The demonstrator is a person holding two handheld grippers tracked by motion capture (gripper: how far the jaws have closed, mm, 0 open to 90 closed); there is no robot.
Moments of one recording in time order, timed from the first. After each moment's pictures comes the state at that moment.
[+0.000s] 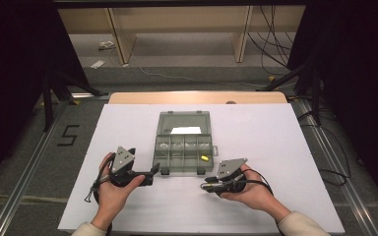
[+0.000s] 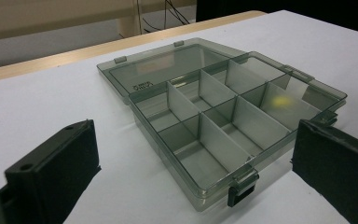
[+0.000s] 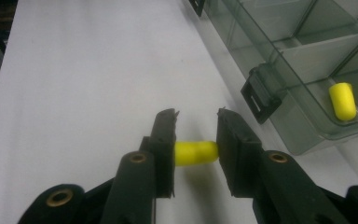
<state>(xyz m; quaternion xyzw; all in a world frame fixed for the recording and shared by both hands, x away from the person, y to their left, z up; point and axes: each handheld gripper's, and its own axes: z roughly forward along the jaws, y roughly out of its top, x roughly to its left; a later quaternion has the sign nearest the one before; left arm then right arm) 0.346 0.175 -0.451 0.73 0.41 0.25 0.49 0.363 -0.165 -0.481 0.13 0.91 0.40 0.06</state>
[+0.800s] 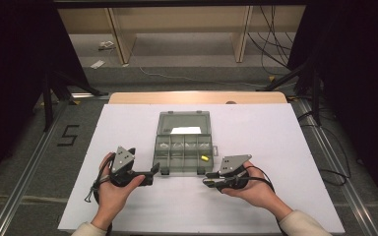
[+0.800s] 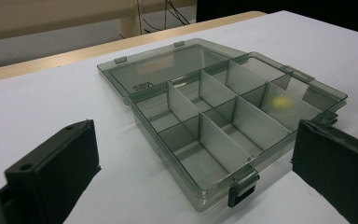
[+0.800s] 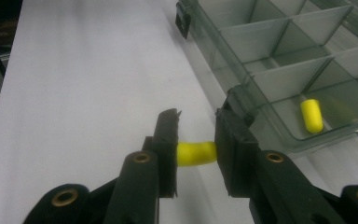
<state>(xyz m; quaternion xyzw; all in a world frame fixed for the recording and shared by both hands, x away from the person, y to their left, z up) 0.346 0.175 -0.451 0.73 0.41 0.25 0.49 0.366 -0.170 -0.468 0.14 0.89 0.42 0.07</state>
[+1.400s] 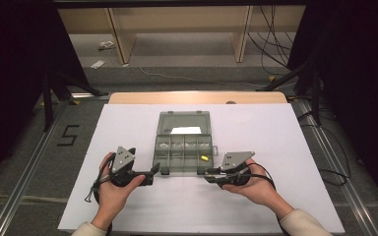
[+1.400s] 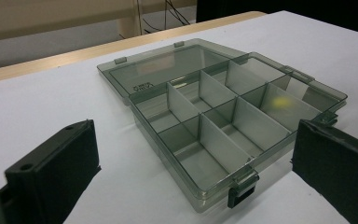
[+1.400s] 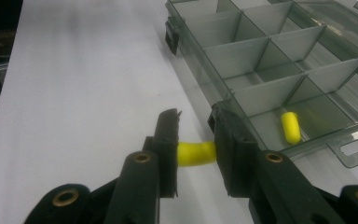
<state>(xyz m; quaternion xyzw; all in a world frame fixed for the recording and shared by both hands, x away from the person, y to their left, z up) 0.346 0.175 -0.451 0.73 0.41 0.25 0.49 0.370 -0.172 -0.459 0.15 0.89 0.43 0.08</state>
